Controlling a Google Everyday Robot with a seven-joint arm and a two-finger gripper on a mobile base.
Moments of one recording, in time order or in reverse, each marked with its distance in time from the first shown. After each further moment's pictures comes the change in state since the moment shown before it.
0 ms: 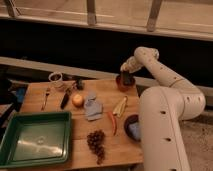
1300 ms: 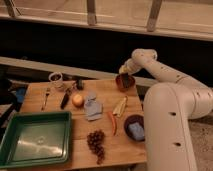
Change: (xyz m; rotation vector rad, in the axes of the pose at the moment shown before) arm 0.028 0.009 -0.014 0.017 0.022 -0.103
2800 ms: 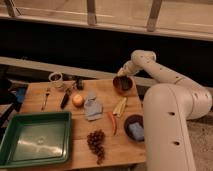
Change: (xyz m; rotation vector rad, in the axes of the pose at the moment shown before) arm 0.011 0.010 0.012 -0.023 0.046 -0.029
